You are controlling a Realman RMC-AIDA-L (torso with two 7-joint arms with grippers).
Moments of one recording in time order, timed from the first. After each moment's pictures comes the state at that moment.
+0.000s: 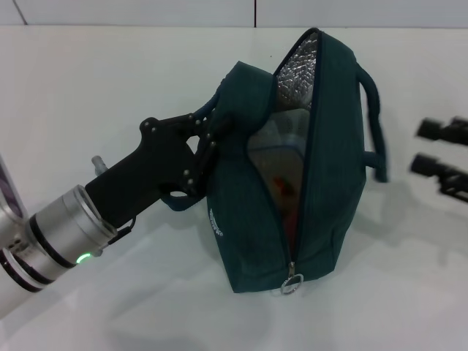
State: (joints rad) left arm -0.50 -2.11 1.08 0.01 1.07 1.69 -0.50; right arm 0.32 1.93 -1.07 -0.59 -1.31 -1.76 1.11
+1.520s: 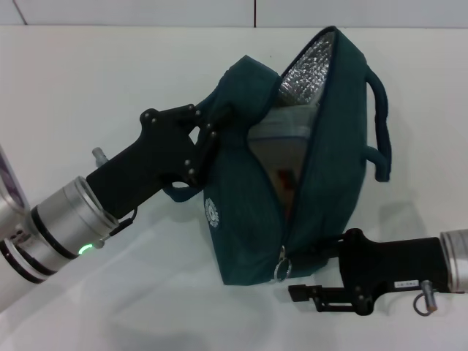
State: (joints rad) left arm -0.51 -2.11 1.08 0.01 1.05 1.68 -0.50; right arm 0.60 2.03 -1.18 -0.24 -1.68 -1.53 1.01
